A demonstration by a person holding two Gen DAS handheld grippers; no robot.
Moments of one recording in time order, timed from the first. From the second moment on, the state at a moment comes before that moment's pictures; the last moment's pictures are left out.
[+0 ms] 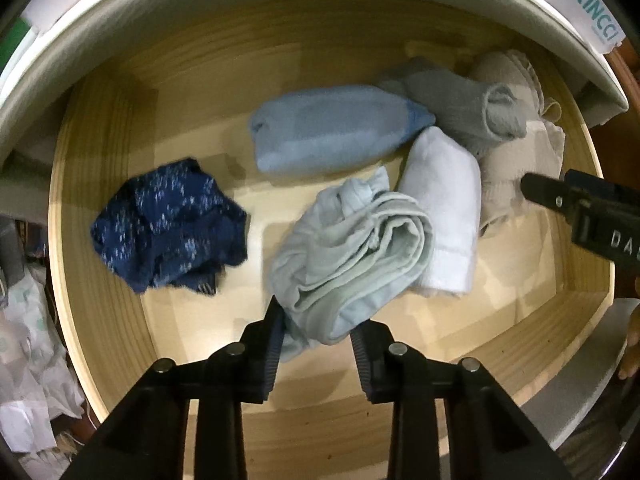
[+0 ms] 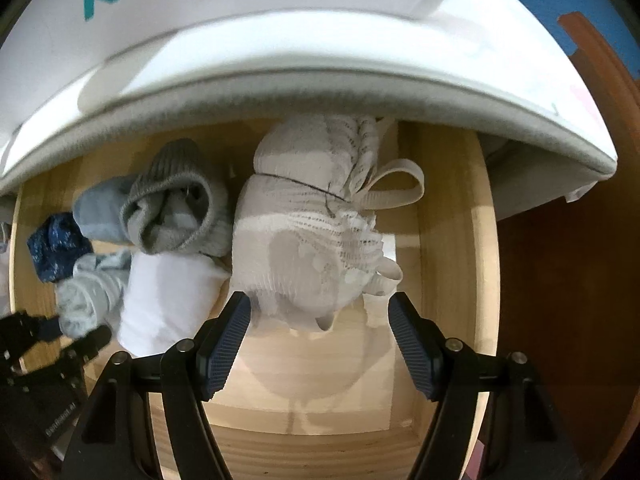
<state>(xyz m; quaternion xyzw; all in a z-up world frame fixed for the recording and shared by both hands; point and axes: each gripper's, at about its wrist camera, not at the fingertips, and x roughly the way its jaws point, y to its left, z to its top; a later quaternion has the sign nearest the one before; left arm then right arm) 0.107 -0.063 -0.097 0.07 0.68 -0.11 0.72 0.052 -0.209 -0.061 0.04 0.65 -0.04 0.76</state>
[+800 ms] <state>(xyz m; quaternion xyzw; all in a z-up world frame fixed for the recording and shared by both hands) 0.073 0.009 -0.105 0.00 0.69 -0.06 0.72 0.096 -0.183 -0.082 -0.02 0.67 -0.03 0.74</state>
